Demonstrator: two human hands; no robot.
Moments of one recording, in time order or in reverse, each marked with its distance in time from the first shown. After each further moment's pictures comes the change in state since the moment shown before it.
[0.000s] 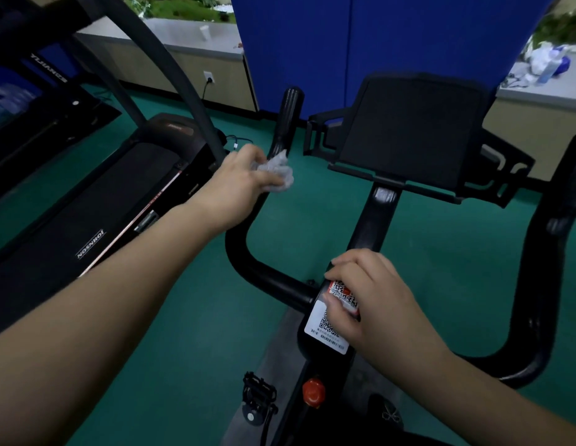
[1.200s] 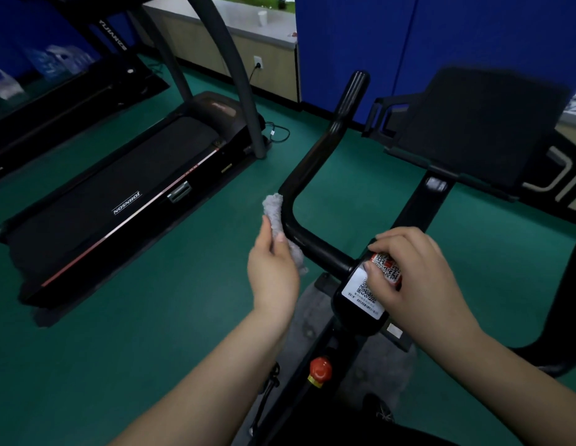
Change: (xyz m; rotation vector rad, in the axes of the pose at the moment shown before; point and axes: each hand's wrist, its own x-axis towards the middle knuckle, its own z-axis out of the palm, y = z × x) left_hand -0.127 0.132 0.023 -1.069 0.552 -1.168; right_hand -0.003 -0.002 -0.003 -0.007 -0.049 0.050
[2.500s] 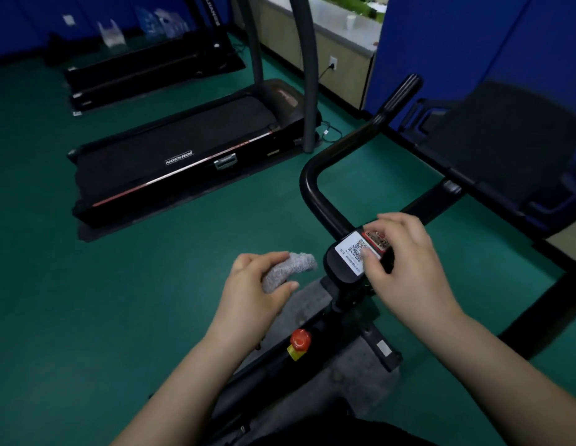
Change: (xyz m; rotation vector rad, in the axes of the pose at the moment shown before) left_hand -0.117 -0.030 -0.058 0.447 -0.040 0.158; right_hand -0.019 0.003 -0.024 0.146 -0.135 -0.146
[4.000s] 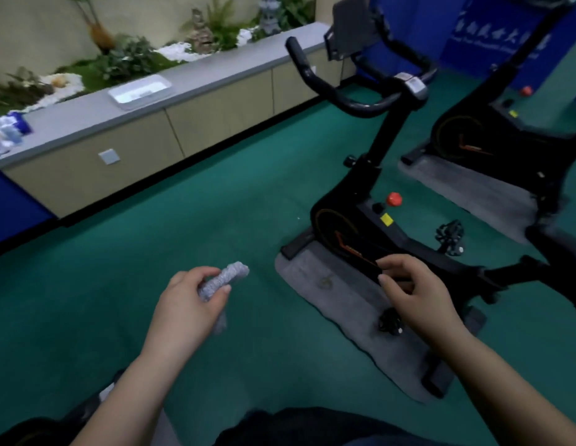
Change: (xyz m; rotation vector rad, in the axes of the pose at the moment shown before) left_hand -0.524 0.217 0.307 0.217 -1.053 1.047; right_hand -0.840 0.006 -0.216 -0.024 1.213 1.387
